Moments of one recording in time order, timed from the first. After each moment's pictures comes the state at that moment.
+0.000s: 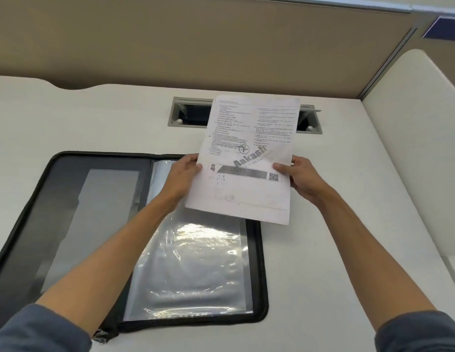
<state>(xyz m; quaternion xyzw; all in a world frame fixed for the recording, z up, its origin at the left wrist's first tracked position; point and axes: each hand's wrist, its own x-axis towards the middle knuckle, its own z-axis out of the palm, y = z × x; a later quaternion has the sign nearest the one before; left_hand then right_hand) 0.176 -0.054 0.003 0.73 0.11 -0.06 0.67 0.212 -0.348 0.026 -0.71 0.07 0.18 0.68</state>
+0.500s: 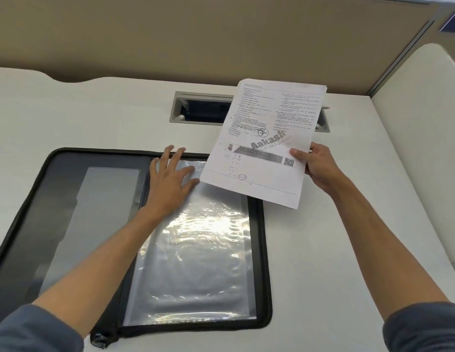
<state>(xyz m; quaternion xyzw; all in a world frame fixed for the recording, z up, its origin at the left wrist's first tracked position) 0.173 -0.016 -0.036 0.98 -0.06 0.09 0.16 0.245 -0.366 0.026 -0.72 0.08 0.12 0.68</state>
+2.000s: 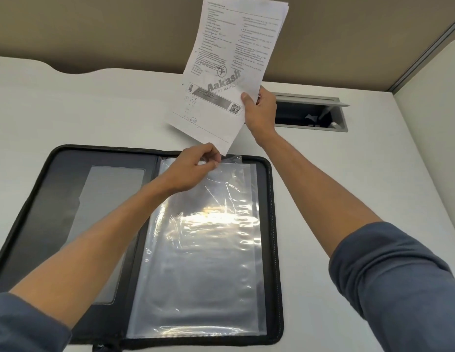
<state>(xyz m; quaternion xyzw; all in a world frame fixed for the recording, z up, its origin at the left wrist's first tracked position) 0.204 -0.036 0.032 0.88 -0.09 -0.07 0.47 0.330 -0.192 0.045 -0.77 0.04 -0.07 0.63</state>
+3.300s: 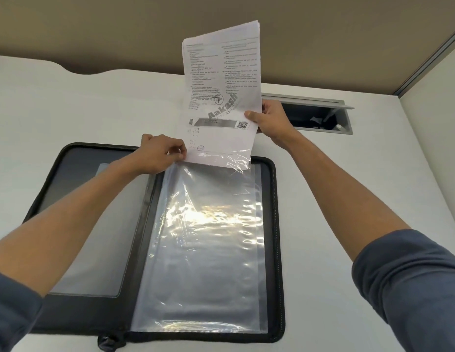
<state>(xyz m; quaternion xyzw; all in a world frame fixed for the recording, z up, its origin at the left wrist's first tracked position) 0.230 0.048 0.025 0.97 -0.06 -0.11 0.22 0.330 -0.226 0.044 -0.78 -0.07 0.13 0.60</state>
